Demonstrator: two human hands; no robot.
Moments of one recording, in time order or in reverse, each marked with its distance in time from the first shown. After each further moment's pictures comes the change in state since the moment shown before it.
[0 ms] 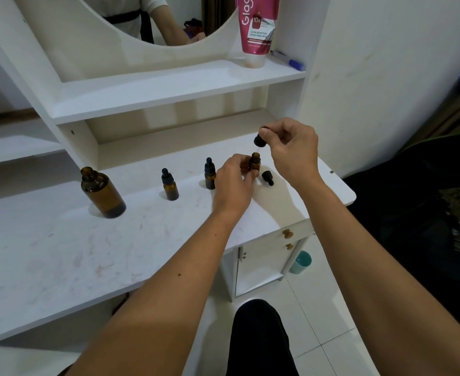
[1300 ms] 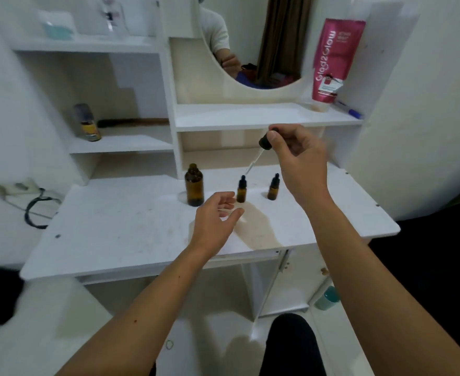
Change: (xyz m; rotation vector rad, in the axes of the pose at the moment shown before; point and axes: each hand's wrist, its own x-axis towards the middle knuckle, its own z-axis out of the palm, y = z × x) left_hand -0.098 -0.037 -0.183 -0.069 0.100 -0.111; right_hand -0.080 -0.129 0.066 0.227 -0.106 -0.249
